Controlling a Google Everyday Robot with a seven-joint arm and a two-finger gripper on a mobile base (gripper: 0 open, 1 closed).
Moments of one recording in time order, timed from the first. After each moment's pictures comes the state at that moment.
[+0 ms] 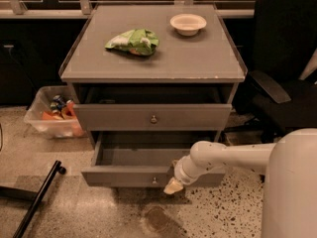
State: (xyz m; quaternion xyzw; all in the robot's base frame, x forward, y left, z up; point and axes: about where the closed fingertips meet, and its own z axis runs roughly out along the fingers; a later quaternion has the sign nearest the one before) arm 0.539 -0.077 0.402 -0.57 0.79 0.16 0.18
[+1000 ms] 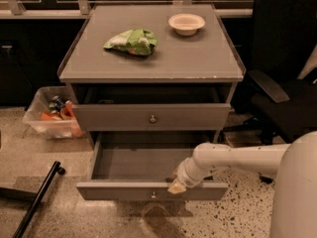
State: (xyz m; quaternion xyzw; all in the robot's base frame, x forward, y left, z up) arm 0.522 -0.082 0.420 -0.57 0.79 0.15 0.18
